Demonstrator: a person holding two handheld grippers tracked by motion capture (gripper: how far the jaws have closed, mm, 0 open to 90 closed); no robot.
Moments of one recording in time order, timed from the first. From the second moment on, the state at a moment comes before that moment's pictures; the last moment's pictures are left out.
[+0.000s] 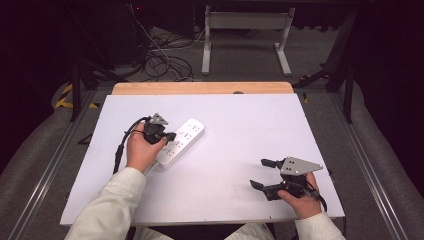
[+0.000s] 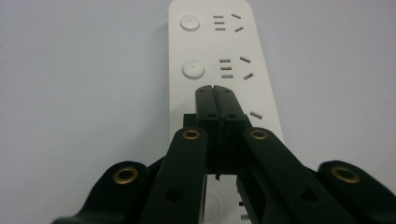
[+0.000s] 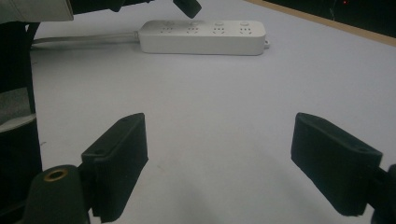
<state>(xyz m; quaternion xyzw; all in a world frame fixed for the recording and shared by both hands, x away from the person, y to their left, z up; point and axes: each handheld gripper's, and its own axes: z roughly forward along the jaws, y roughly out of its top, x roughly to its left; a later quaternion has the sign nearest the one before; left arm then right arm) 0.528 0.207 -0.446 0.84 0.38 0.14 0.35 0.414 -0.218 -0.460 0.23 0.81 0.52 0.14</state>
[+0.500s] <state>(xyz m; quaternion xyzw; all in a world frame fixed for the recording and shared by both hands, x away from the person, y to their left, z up) 0.532 0.207 -0.453 0.84 0.39 0.14 0.34 0.414 -0.217 -0.461 0.23 0.81 0.52 0.14</state>
